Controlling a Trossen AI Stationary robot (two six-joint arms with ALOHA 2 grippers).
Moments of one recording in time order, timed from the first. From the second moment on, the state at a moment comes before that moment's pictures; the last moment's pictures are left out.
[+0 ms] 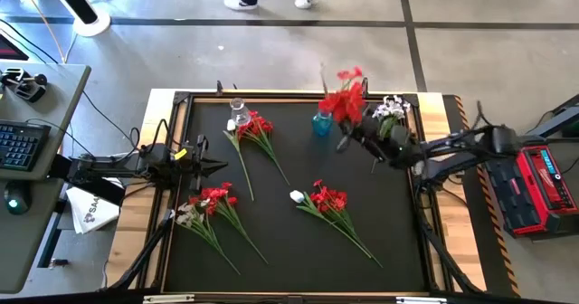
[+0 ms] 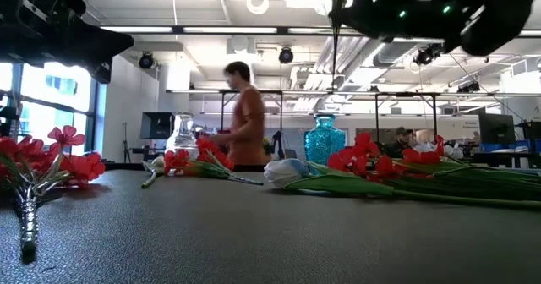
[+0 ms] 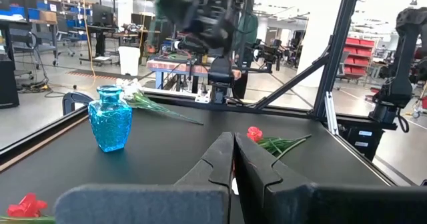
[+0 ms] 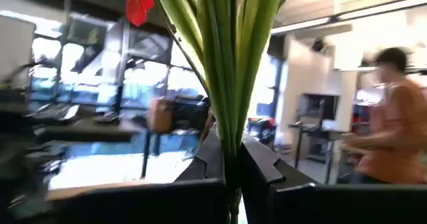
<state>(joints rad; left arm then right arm) -0.01 0.02 0.01 0.06 -0.06 -0.09 -0.18 1.33 0.43 1.31 0.38 -0.31</state>
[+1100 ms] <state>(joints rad) -0.01 0.02 0.01 0.07 -0.06 -0.10 -0.35 1.53 0.54 1.18 0.42 -0.13</state>
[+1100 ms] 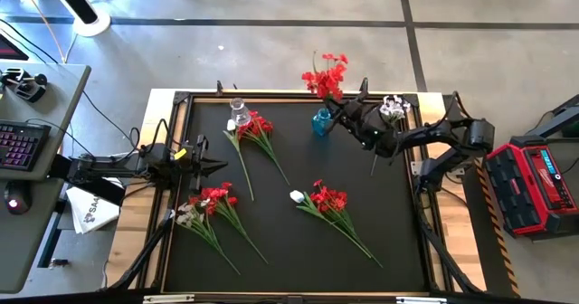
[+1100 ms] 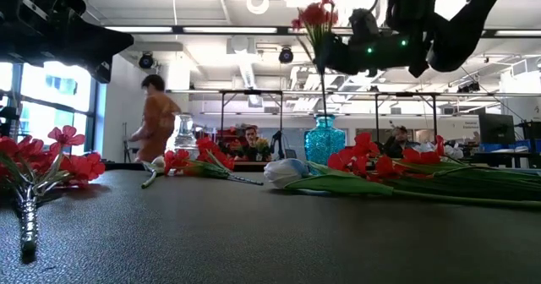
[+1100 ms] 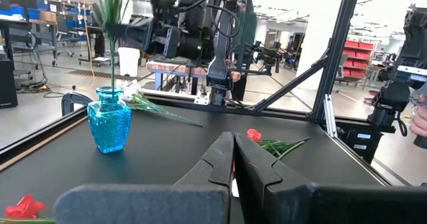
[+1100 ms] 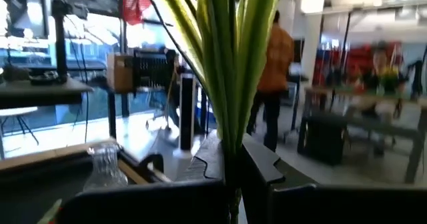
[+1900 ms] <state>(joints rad) -0.01 0.02 0.01 0.07 -0.06 -0.10 -0.40 1.53 0.54 1.03 0.42 0.01</state>
